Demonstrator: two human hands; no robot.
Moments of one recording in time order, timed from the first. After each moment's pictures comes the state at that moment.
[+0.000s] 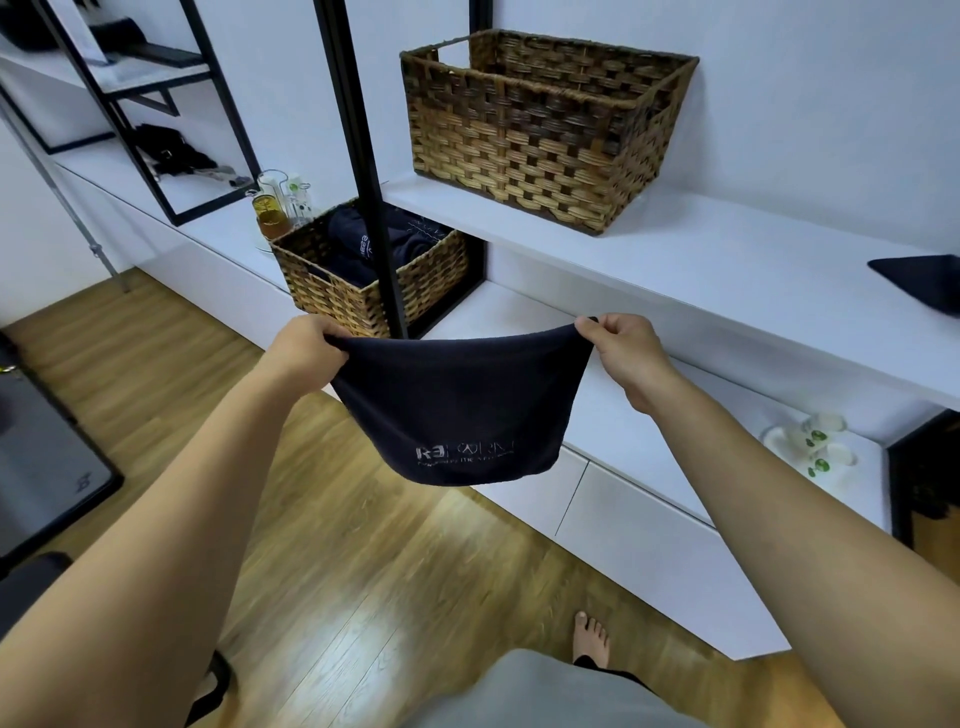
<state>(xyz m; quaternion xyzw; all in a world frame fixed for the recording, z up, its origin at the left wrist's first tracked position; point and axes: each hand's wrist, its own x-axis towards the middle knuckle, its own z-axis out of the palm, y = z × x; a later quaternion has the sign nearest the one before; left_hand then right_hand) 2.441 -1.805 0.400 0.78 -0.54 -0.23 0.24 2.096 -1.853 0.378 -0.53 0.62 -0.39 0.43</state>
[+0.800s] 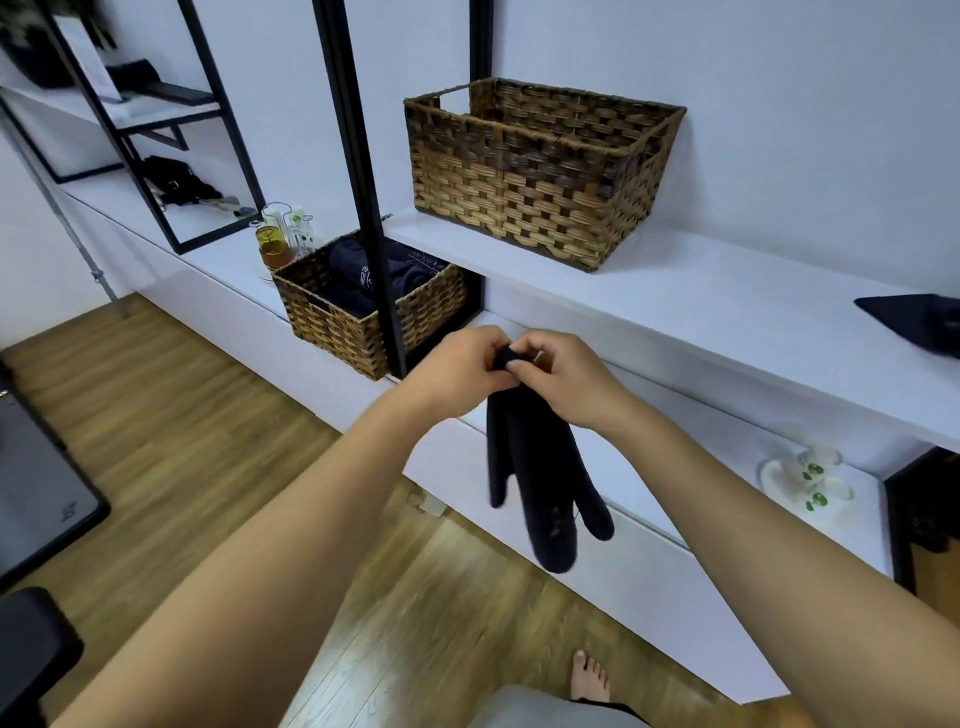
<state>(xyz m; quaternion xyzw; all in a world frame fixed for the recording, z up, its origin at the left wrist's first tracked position) 2.315 -1.830 0.416 0.55 -0.74 -0.28 0.27 2.139 -1.847 0.401 -0.77 0.45 -0.32 0.31</state>
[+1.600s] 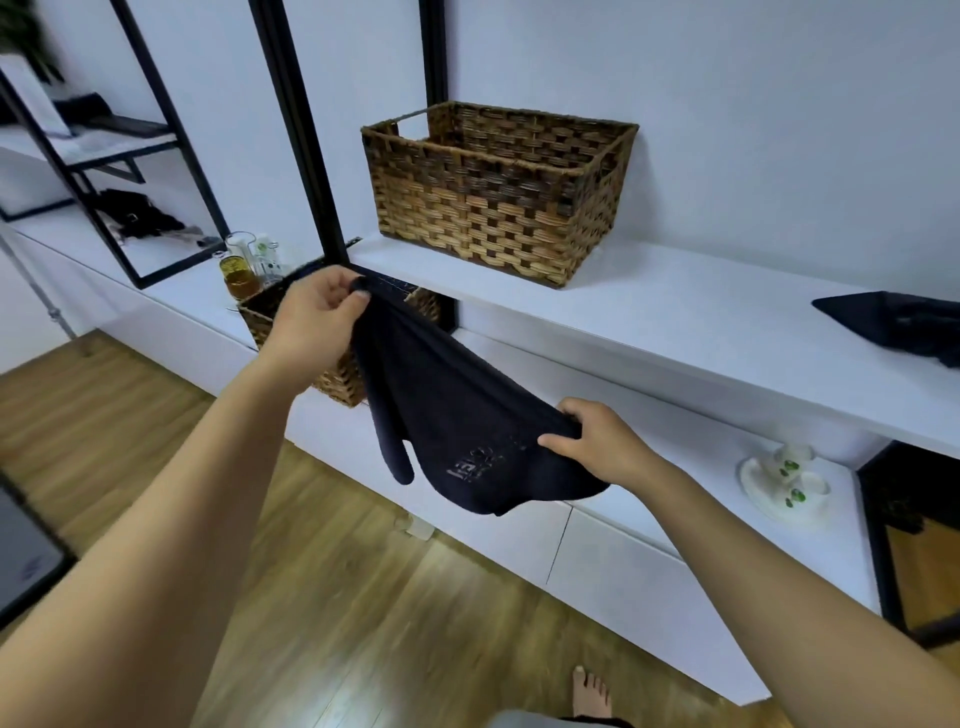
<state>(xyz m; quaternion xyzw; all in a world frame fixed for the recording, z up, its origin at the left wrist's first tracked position) 2.394 -1.859 0.470 0.59 -0.58 -0.29 0.48 2.072 -1.840 0.350 -0.71 0.59 -0.20 0.32</state>
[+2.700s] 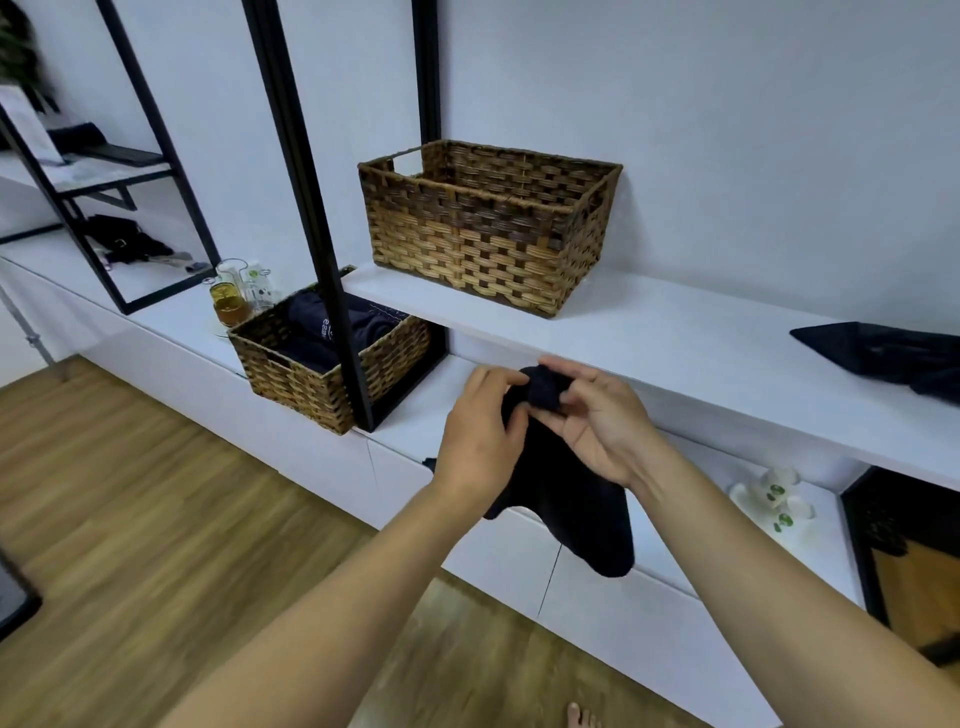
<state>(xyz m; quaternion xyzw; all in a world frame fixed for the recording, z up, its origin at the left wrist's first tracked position) 2.252 -1.818 0.400 0.51 -0.70 -0.18 0.47 2.102 -1.836 0.426 -0.31 0.36 -0.55 0.68</state>
